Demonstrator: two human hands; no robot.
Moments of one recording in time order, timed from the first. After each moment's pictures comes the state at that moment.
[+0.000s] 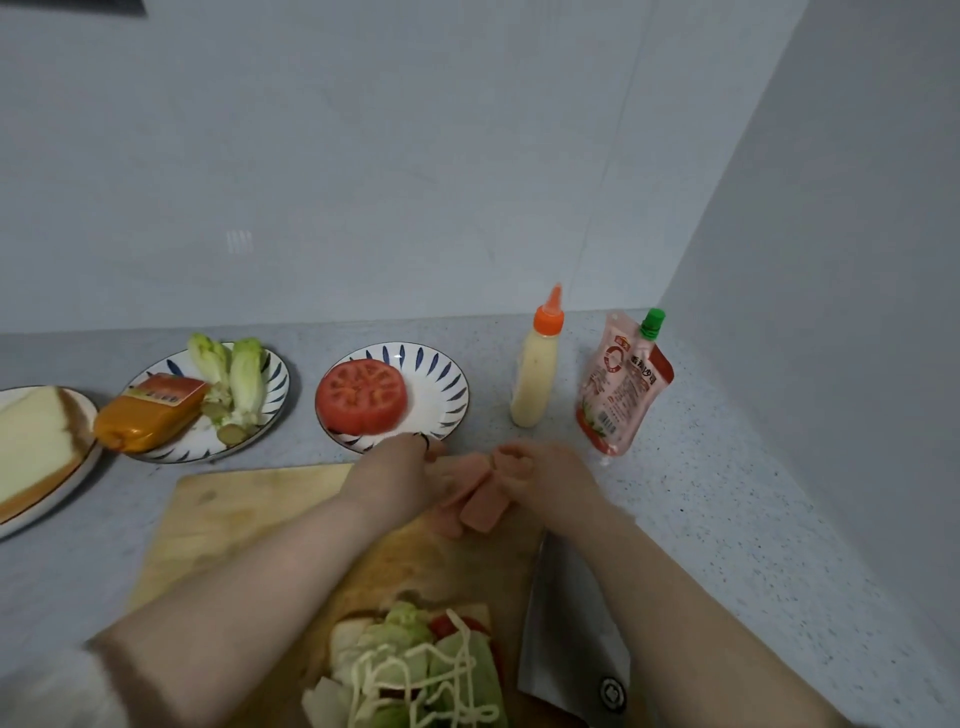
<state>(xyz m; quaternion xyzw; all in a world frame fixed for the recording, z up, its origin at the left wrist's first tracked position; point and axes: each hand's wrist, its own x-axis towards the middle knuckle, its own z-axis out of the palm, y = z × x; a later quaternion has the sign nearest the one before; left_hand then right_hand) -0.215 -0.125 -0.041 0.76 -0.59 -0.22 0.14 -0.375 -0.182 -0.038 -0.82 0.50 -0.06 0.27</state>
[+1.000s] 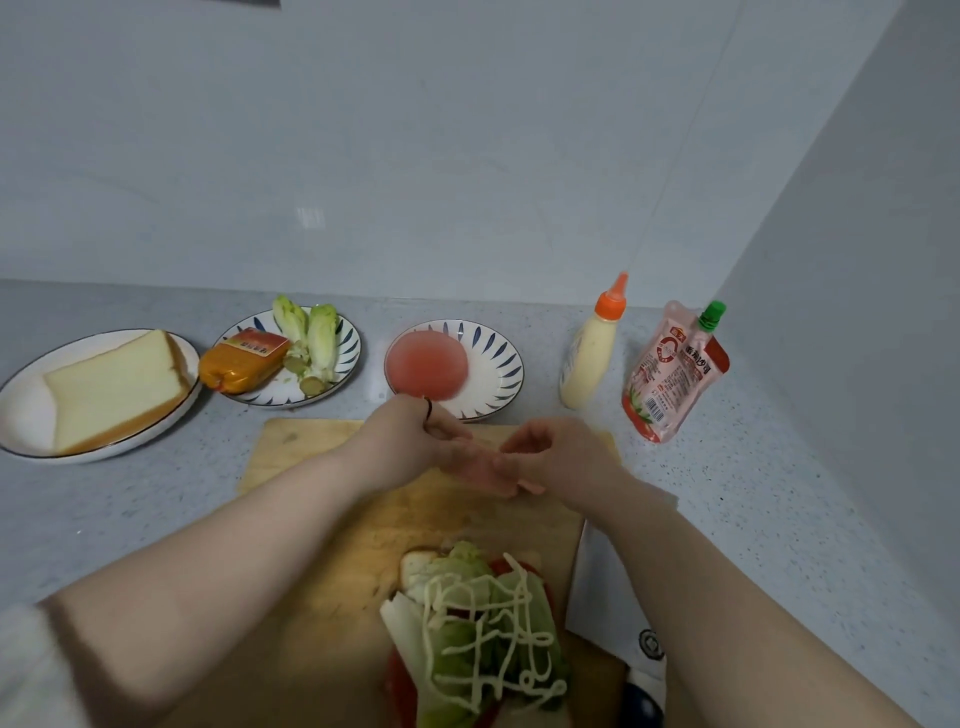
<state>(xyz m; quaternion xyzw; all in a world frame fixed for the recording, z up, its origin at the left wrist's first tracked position) -0.187 -0.060 0.006 0.71 -0.56 -0.31 0.29 -0.349 -0.128 -0.001 -0.76 0.45 -0.13 0.46</state>
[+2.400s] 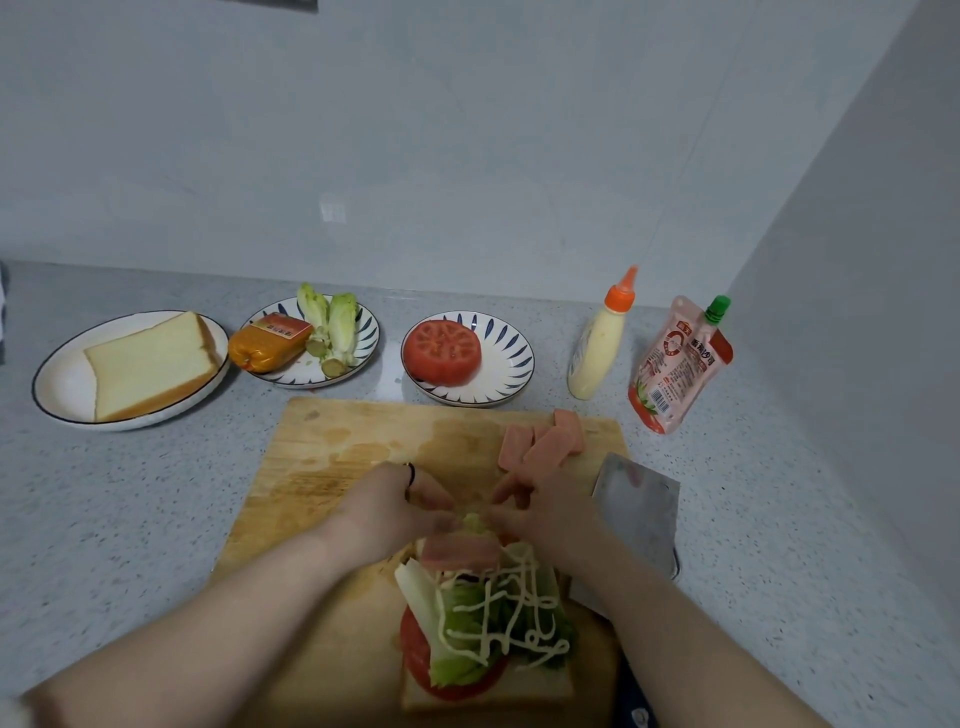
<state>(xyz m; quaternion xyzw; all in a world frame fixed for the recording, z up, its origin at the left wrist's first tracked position) -0.200 0.003 -0.032 0.74 -0.52 -0.34 0.26 -0.358 -0.076 -0.031 -0.82 0.42 -0.09 0.37</state>
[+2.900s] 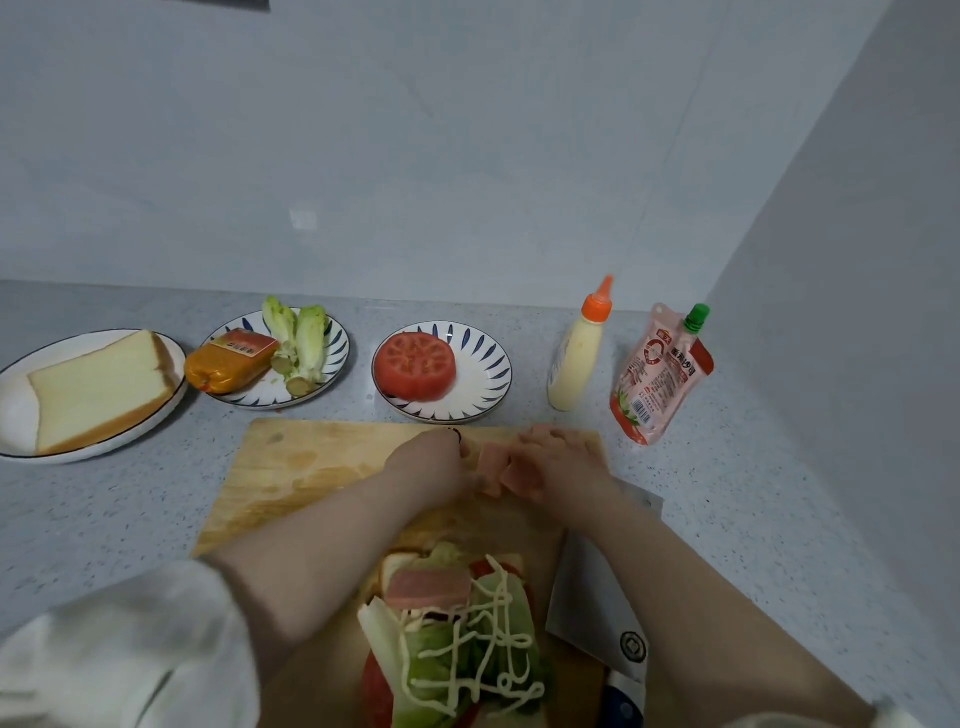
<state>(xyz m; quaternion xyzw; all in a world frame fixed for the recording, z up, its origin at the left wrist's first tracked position) -0.218 -0.099 -0.050 0.79 -0.54 -0.27 0.10 -0.368 -0.158 -0.050 -0.90 0.41 0.07 0.11</state>
